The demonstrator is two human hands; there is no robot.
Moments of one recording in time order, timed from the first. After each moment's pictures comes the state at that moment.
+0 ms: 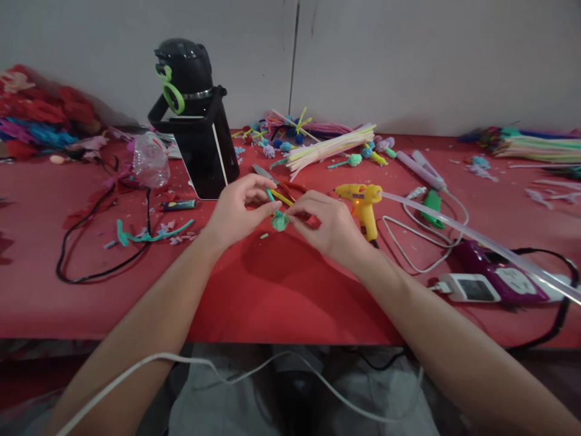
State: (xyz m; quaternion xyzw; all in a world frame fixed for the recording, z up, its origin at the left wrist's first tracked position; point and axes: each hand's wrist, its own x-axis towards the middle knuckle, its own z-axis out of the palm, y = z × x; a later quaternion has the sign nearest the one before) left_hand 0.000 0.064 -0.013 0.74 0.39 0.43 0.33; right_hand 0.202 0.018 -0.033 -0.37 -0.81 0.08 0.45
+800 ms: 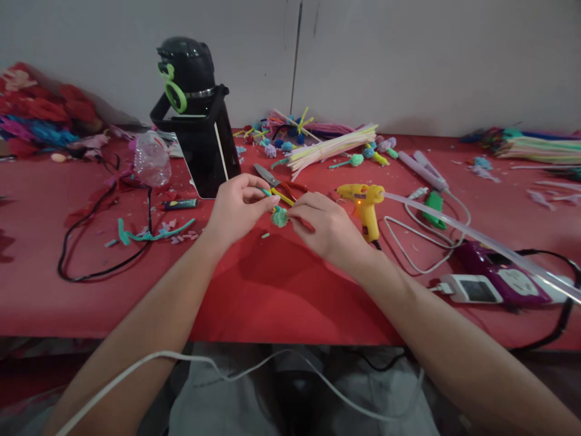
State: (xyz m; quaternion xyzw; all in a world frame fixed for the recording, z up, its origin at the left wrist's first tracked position) left_hand 0.002 0.061 -0.010 0.68 0.46 0.45 0.36; right_hand 0.200 0.021 -0.040 -0.35 -0.84 -0.01 0.41
